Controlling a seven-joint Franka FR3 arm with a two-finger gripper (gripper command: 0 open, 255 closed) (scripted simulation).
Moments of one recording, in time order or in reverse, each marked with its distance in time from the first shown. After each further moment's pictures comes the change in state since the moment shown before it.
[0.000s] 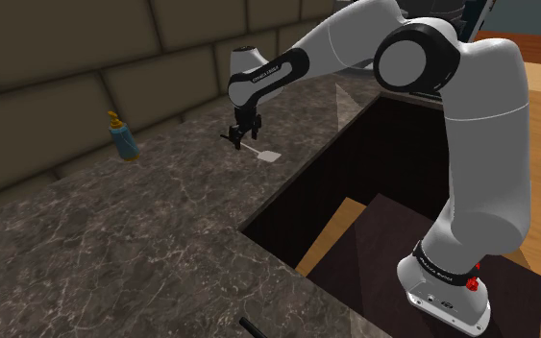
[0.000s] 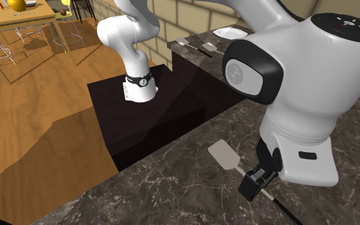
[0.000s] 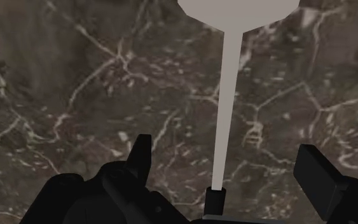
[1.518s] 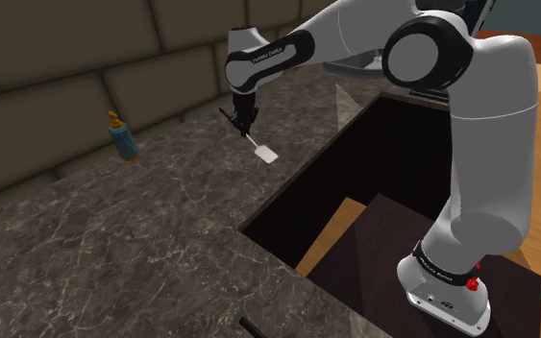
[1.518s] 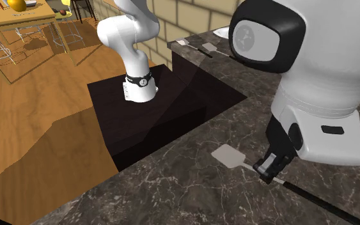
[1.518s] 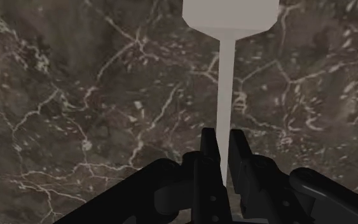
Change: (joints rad) arm 0.000 -0.048 0.001 0.064 0.001 -0.111 0.000
